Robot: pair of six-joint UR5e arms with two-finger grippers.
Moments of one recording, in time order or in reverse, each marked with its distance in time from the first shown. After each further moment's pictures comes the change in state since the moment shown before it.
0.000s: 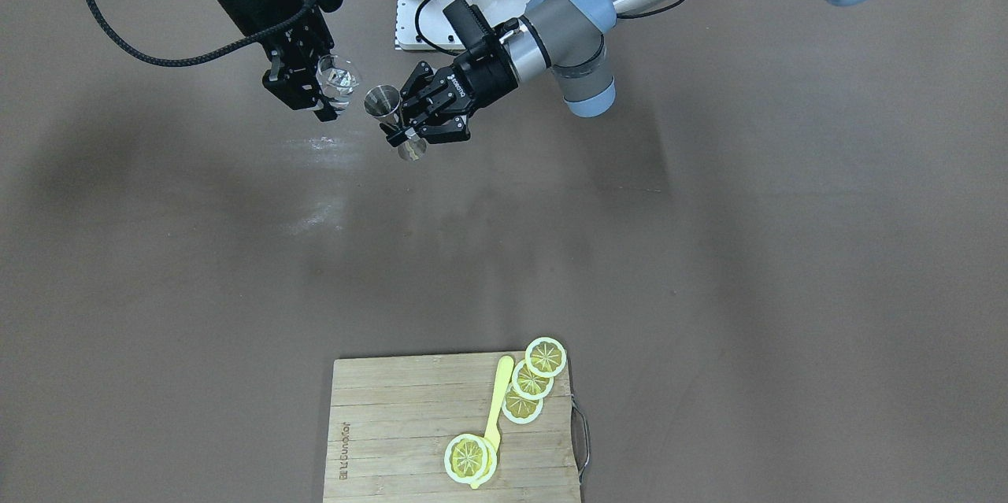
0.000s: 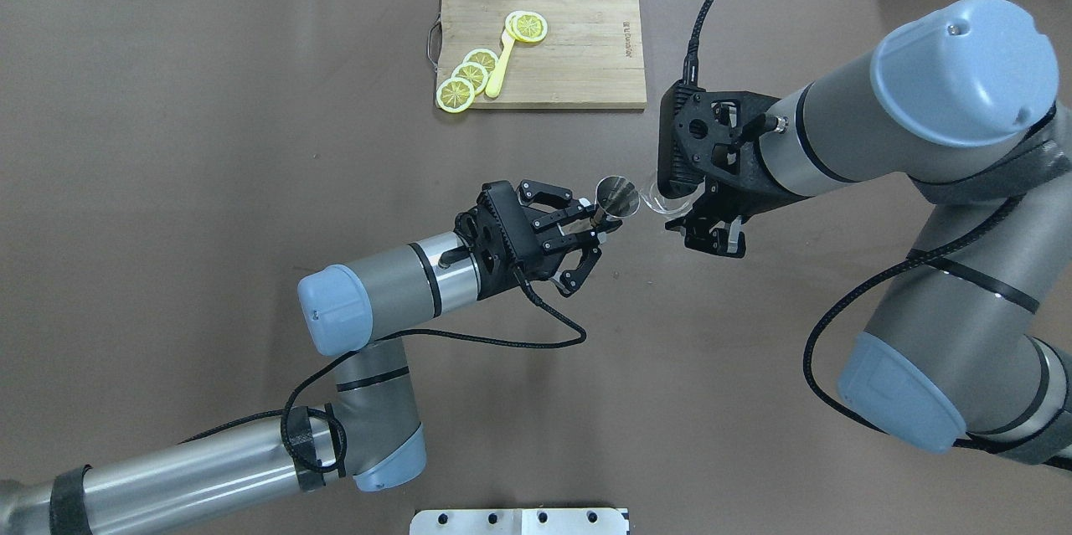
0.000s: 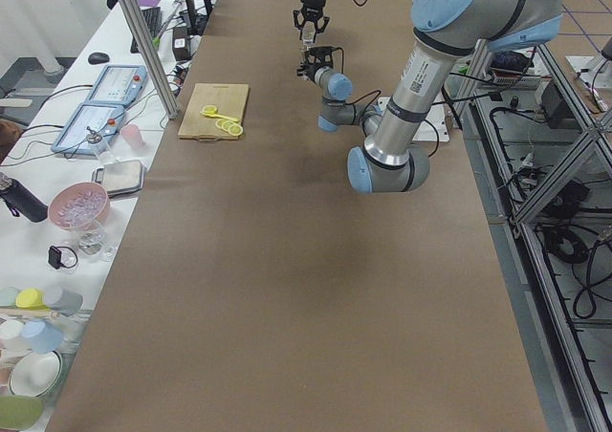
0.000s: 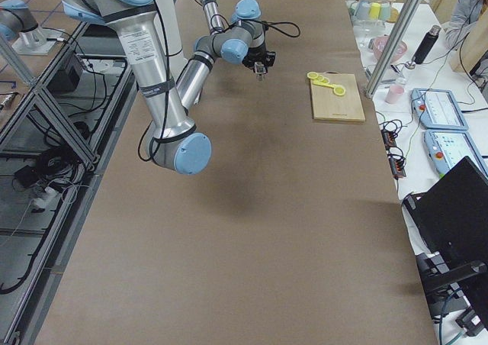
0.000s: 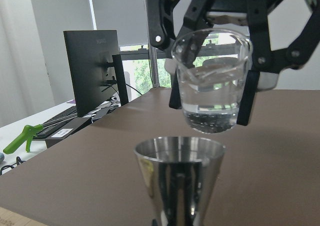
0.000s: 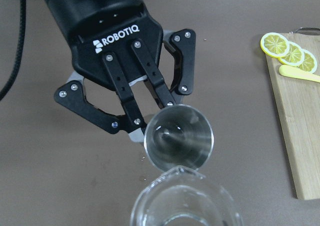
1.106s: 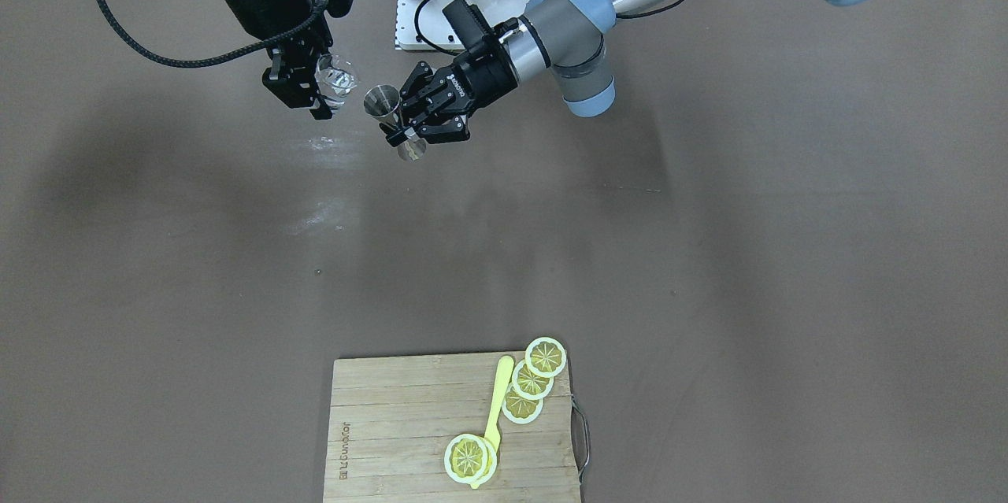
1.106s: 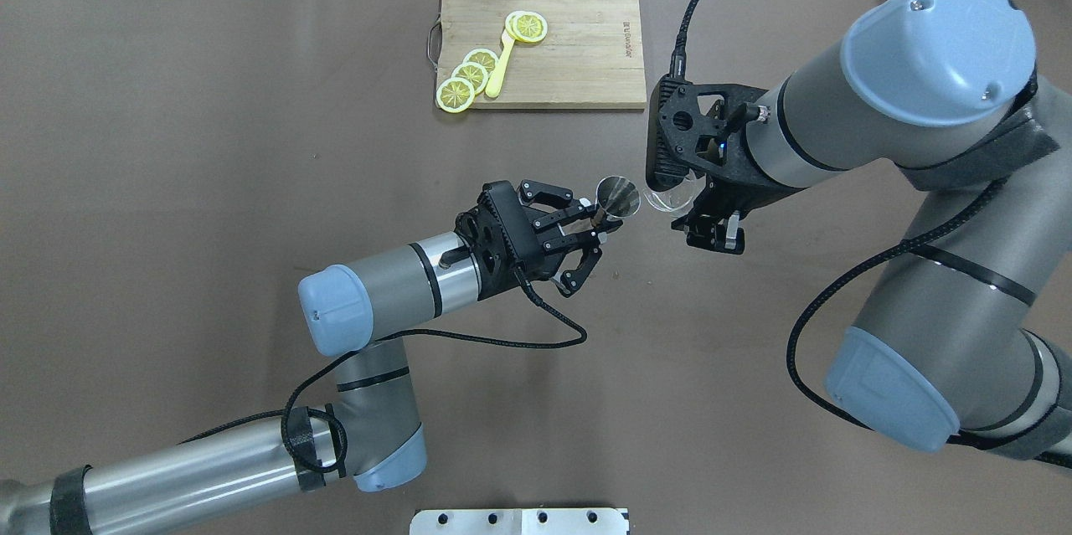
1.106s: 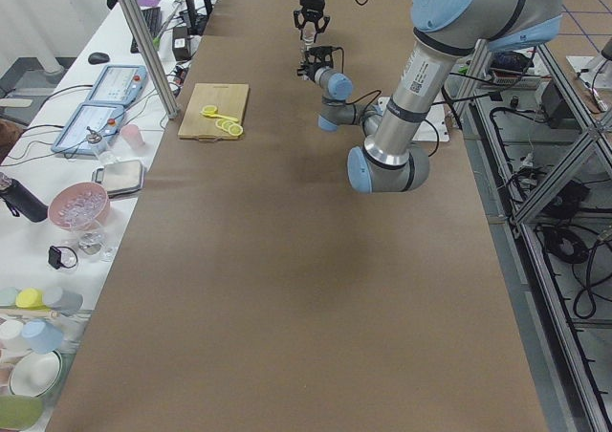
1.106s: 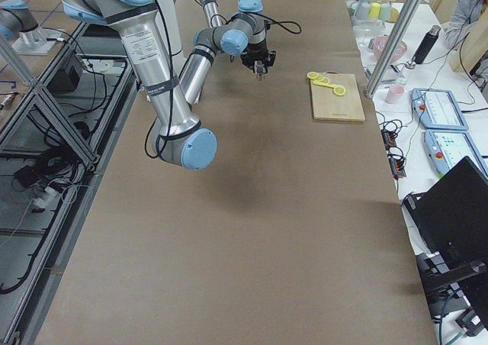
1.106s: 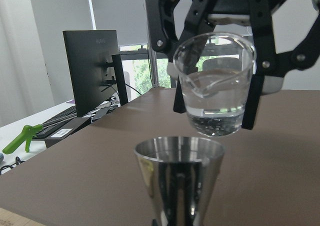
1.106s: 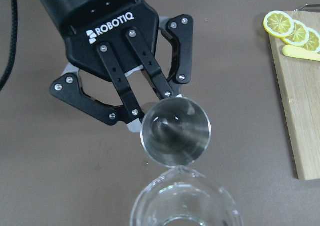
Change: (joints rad) left arm 0.000 0.000 0.000 0.001 0.000 0.000; right arm 0.006 0.058 0.010 -0.167 -0.005 -0.010
